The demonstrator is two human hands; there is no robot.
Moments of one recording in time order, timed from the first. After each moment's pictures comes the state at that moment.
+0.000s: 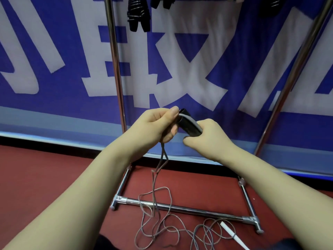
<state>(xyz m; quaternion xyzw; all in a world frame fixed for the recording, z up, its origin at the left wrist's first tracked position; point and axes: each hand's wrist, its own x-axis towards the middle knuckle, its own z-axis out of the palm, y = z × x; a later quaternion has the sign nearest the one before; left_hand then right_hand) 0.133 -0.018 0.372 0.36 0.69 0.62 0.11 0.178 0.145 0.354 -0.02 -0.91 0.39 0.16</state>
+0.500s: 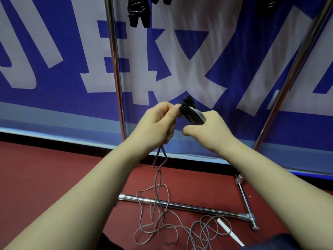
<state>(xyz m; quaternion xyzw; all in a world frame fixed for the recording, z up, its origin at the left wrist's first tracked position) 0.136 -0.004 0.363 0.30 0.69 0.66 0.06 0.176 0.146 0.364 -0.05 -0.87 0.46 0.17</state>
